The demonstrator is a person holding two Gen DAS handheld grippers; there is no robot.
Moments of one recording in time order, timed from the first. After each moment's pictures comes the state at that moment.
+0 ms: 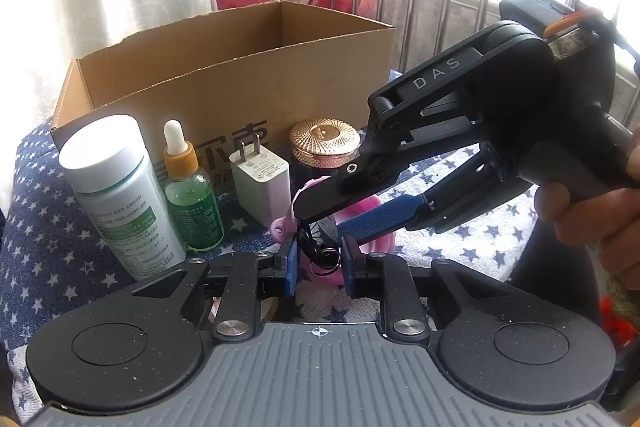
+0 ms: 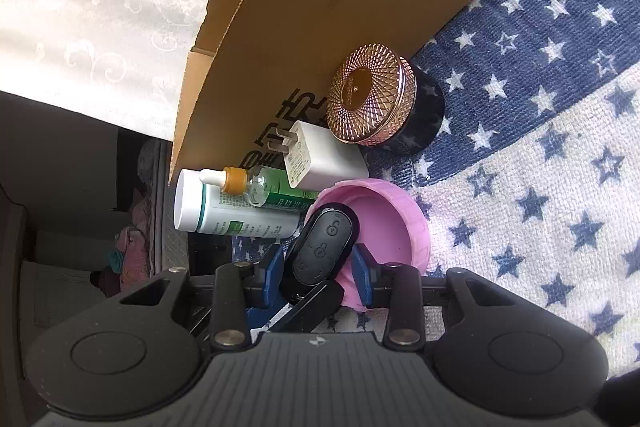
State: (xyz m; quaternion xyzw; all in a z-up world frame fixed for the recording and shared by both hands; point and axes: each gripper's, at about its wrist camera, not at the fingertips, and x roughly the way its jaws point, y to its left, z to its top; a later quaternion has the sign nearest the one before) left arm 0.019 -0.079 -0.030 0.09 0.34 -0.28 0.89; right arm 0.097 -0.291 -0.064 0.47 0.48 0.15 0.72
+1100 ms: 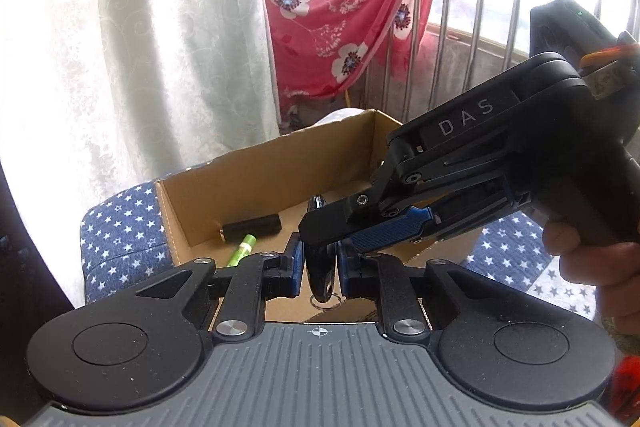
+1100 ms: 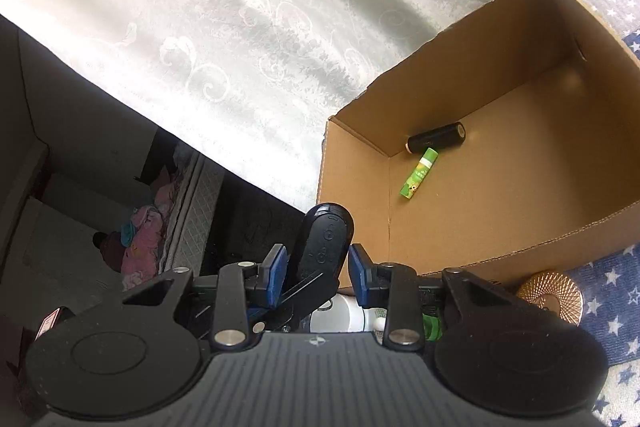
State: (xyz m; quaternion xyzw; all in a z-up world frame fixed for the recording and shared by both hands) left arm 0.159 -0.057 0.068 0.07 0.33 -0.21 0.92; right arm 0.238 -0.256 0.059 0.38 0.45 0.22 0.78
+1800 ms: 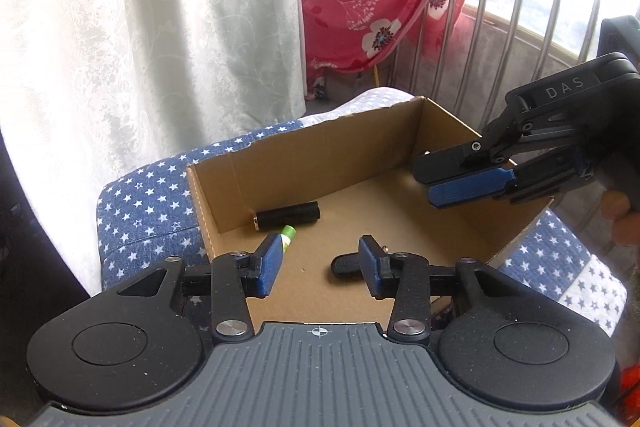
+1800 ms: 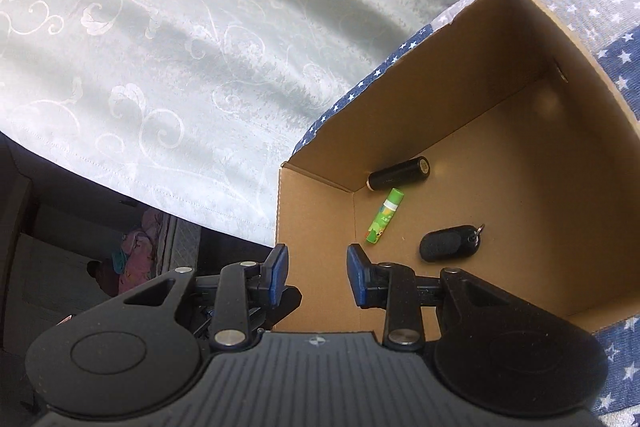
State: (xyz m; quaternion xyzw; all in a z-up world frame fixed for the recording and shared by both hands) left arm 0.167 -0.019 0.078 0.06 0.36 -0.18 0.91; right arm 0.243 -0.306 0.060 0.42 0.43 0.19 0.78
